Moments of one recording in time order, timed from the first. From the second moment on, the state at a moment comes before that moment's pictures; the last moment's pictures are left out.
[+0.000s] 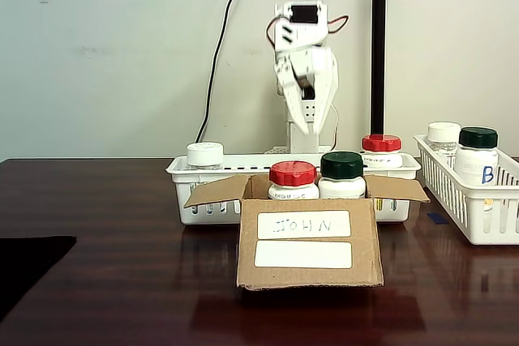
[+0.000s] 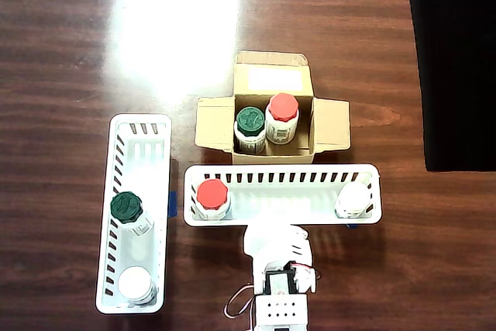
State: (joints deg) arm 5.4 151.0 144.7 45.3 112.5
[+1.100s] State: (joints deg) arm -20.7 188.4 169.9 65.8 90.2
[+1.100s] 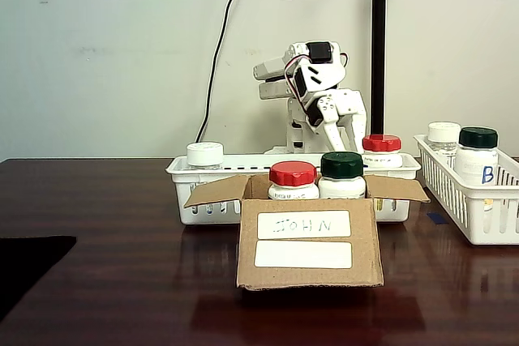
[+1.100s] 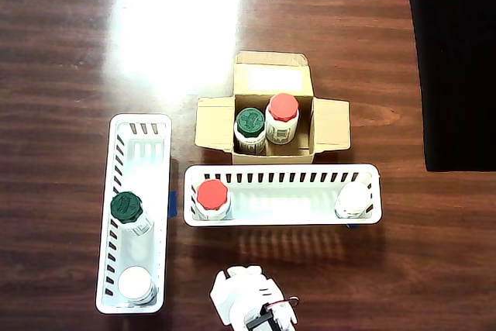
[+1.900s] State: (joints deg) arm -27.7 193.4 169.9 65.2 54.9
